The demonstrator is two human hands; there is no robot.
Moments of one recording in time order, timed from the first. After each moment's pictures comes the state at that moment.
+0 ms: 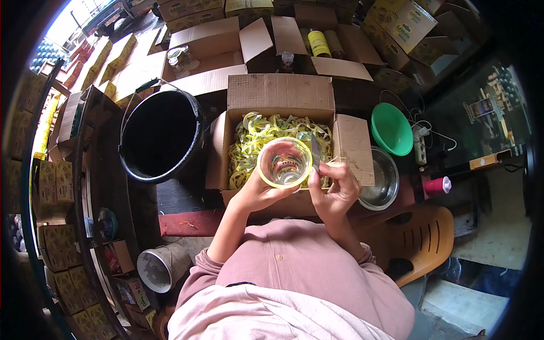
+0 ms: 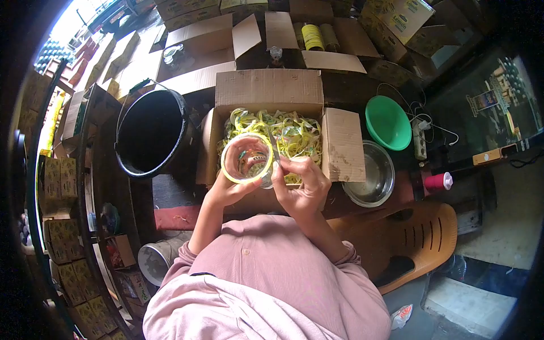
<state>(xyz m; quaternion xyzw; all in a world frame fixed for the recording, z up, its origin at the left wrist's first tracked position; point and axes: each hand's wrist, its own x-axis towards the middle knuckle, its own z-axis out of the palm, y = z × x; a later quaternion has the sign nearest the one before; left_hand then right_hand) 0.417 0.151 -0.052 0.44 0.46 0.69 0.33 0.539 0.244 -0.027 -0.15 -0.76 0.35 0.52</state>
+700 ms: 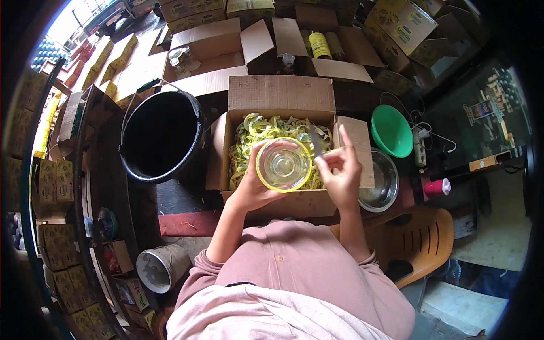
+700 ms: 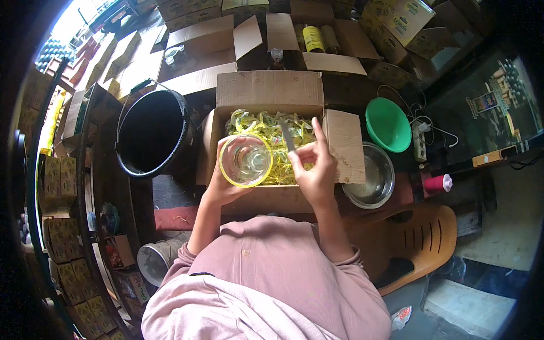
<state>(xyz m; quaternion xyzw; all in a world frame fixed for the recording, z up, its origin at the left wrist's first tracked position) 0.407 0.150 -0.061 0.53 0.51 0.66 0.18 0.538 0.277 -0.039 -0.27 -0.74 0.48 0.39</state>
